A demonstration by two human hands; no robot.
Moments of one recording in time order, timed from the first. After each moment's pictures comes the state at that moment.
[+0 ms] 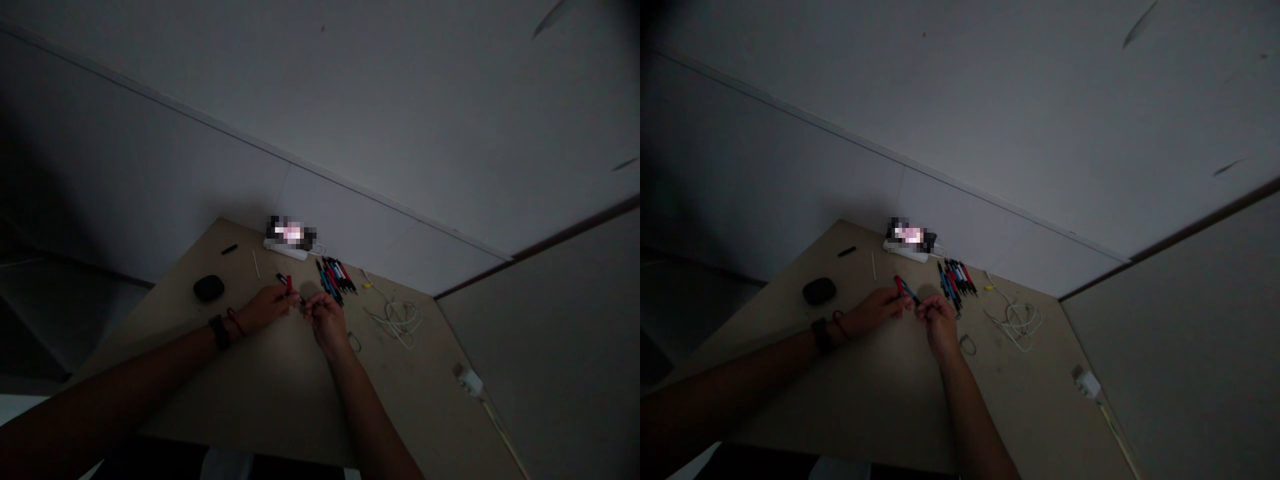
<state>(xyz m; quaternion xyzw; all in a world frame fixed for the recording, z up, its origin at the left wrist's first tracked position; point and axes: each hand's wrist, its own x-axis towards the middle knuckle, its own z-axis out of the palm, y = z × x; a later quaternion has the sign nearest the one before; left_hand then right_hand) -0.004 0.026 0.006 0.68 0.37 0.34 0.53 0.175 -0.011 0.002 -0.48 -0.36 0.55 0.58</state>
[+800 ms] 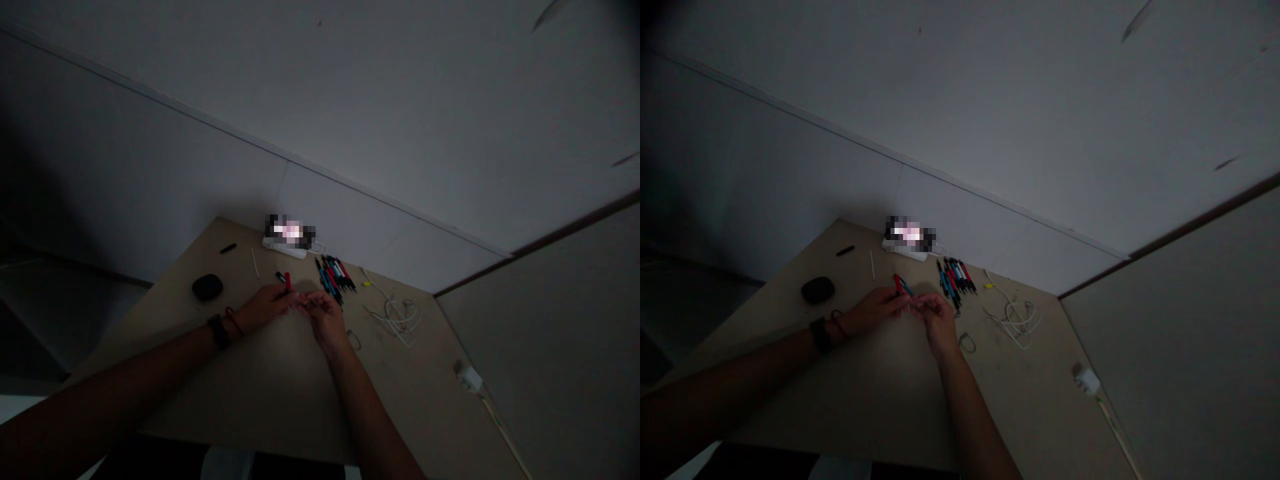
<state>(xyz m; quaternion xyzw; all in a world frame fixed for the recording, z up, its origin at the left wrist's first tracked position) -0.005 0.024 0.008 0.68 0.36 0.35 0.53 0.175 -0.012 0.001 -0.47 -0.38 0.55 0.58</state>
